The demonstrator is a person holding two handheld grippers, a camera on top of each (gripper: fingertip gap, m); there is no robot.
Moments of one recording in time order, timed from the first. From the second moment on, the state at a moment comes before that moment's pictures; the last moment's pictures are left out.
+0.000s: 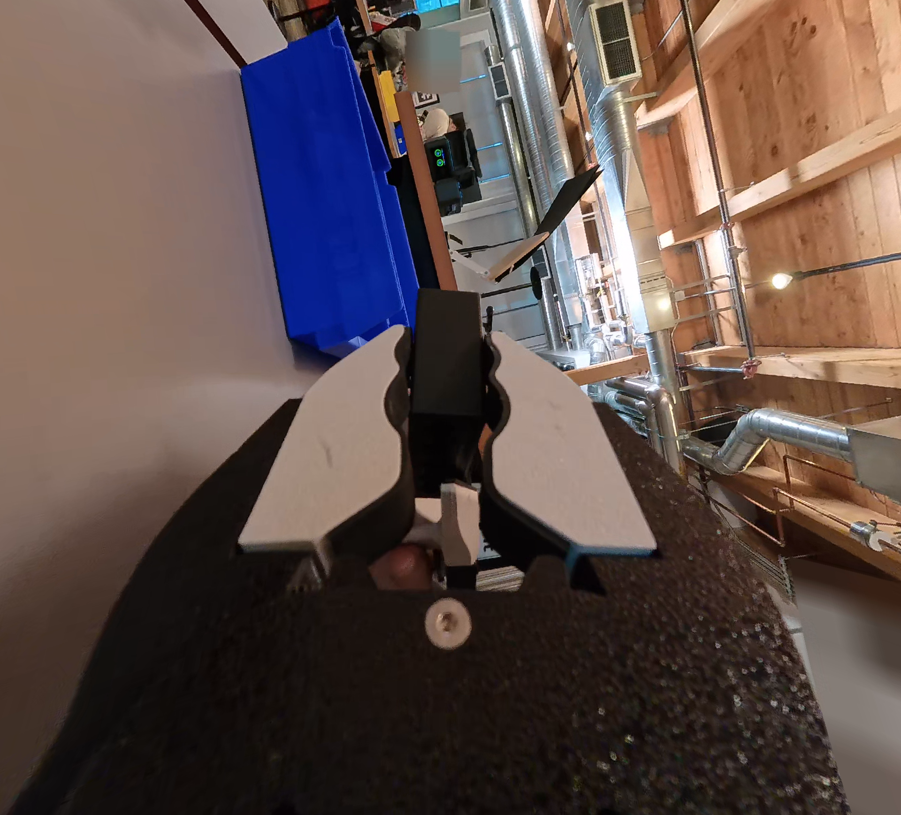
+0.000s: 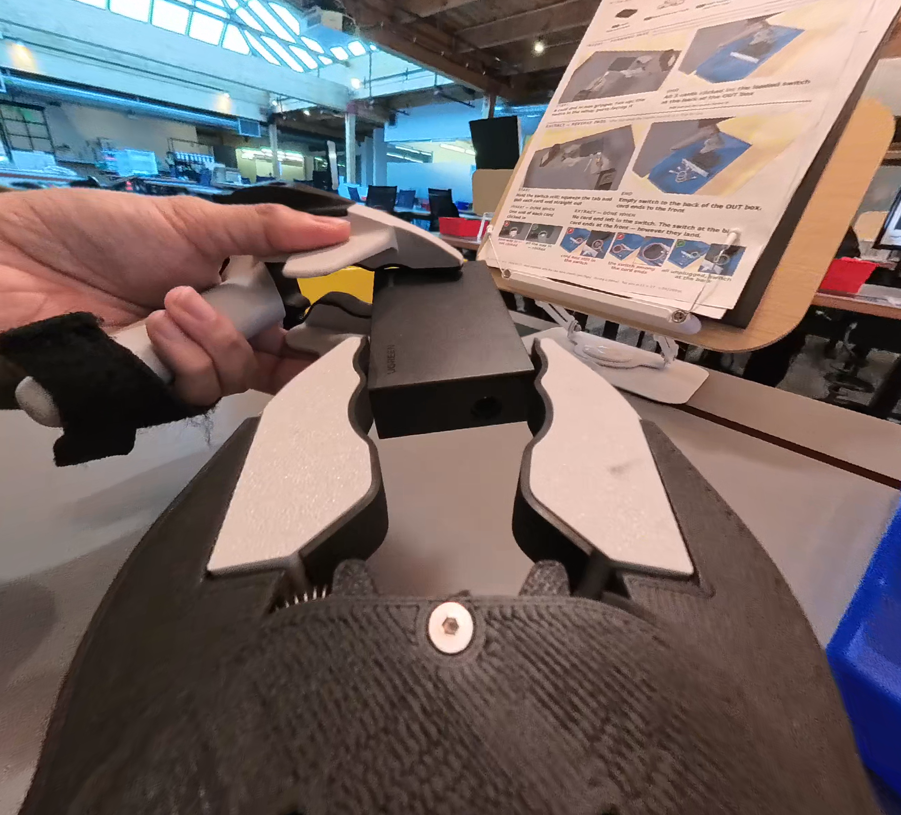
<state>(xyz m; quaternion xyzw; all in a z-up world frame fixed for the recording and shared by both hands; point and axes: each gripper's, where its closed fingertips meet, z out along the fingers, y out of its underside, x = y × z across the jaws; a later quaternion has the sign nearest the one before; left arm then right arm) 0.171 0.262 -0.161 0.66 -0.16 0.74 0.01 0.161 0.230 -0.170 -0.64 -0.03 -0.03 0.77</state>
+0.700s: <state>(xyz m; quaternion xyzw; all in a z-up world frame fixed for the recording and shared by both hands) 0.151 0.264 -0.155 0.66 -0.34 0.67 -0.03 0.168 0.230 -0.176 -0.64 0.05 0.16 0.75</state>
